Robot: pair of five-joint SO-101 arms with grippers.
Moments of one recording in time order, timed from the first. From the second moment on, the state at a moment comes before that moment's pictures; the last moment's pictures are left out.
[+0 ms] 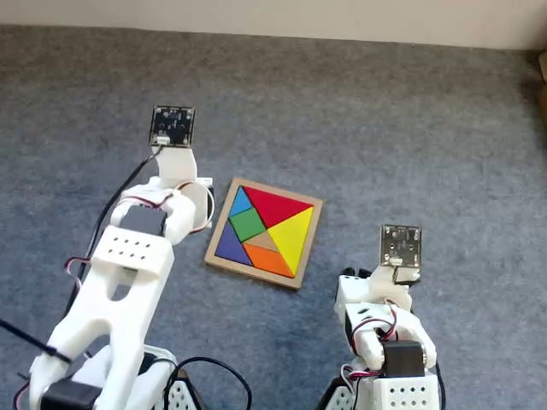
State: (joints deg) left arm 5.1 -30.4 48.4 40.5 12.0; right arm -9.1 -104.3 96.0 62.5 -4.2
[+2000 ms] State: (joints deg) left arm 4.8 -83.9 88.2 32.0 12.0; right arm -9.1 -104.3 96.0 62.5 -4.2
